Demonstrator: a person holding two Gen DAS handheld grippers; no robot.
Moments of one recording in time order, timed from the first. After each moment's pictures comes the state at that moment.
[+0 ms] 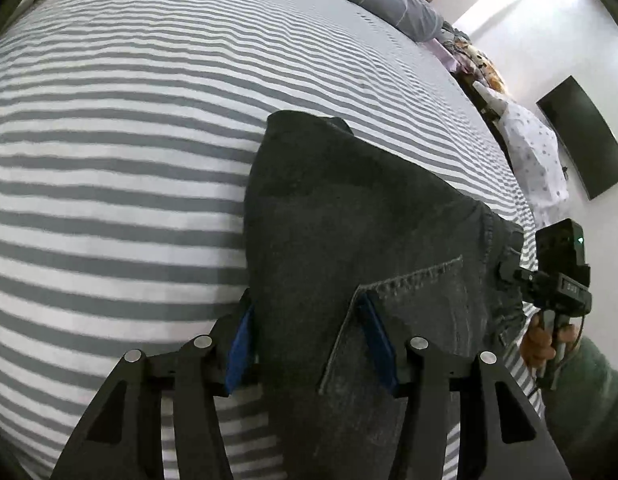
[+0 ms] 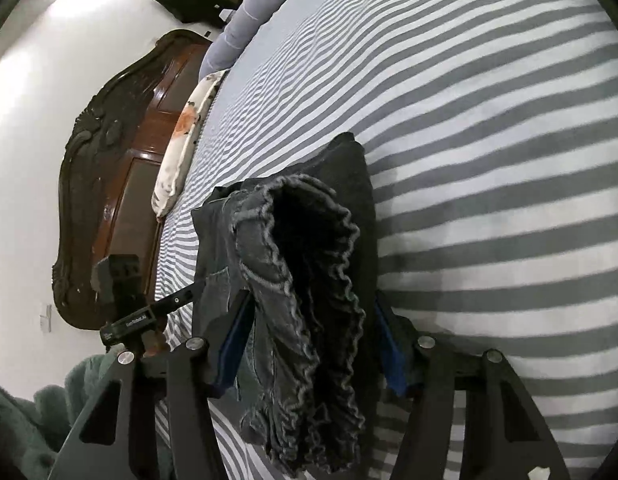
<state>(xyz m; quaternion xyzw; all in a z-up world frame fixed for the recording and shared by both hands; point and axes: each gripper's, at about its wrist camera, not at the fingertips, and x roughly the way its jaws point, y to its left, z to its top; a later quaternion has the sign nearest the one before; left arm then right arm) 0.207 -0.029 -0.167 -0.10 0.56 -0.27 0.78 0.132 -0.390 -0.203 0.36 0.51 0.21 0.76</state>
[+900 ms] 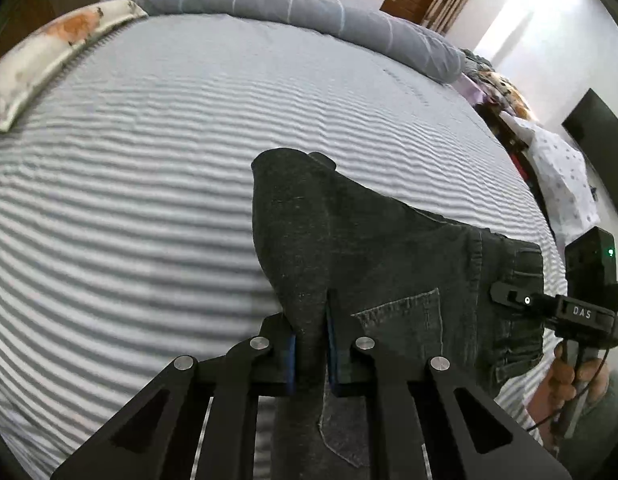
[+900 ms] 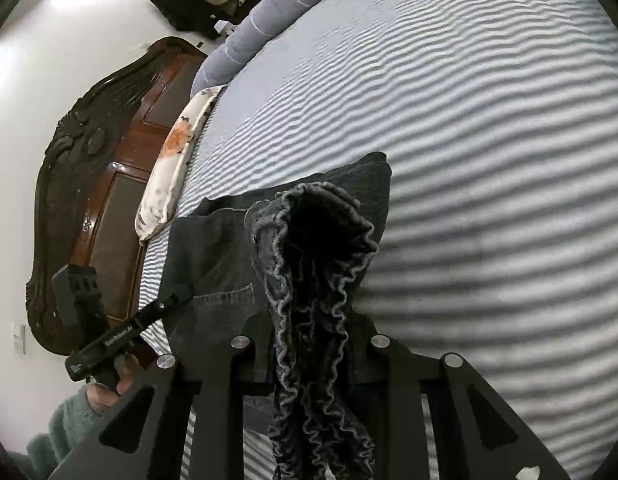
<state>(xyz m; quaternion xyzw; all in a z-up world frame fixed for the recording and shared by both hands) 0.263 -0.007 -0.101 -0.07 0.51 -0.20 0.84 0.207 -0.314 -0.139 0.33 0.49 0.16 0.79</state>
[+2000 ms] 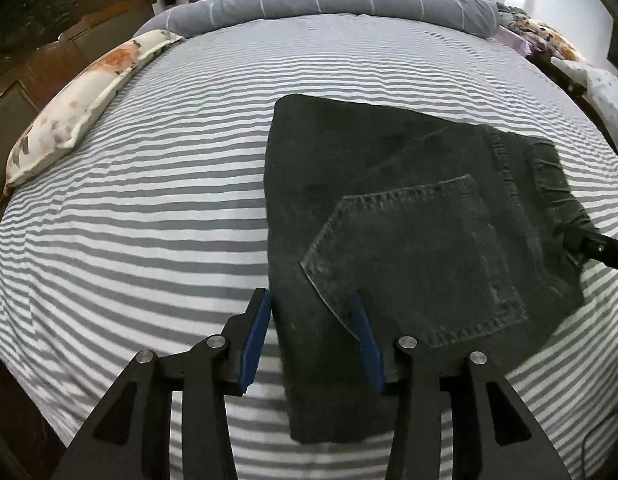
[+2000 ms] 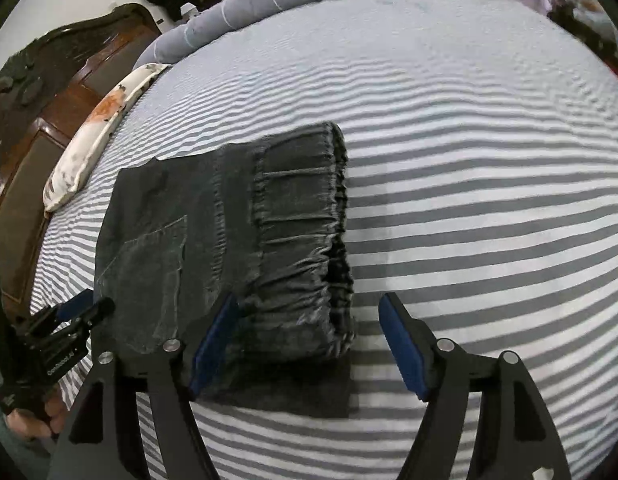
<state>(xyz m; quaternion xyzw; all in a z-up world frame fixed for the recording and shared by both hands) 0.198 -0.011 -0.137 0.08 0.50 -0.09 0.86 0.176 -0.267 -0.141 0.16 0.50 0.01 0.85</state>
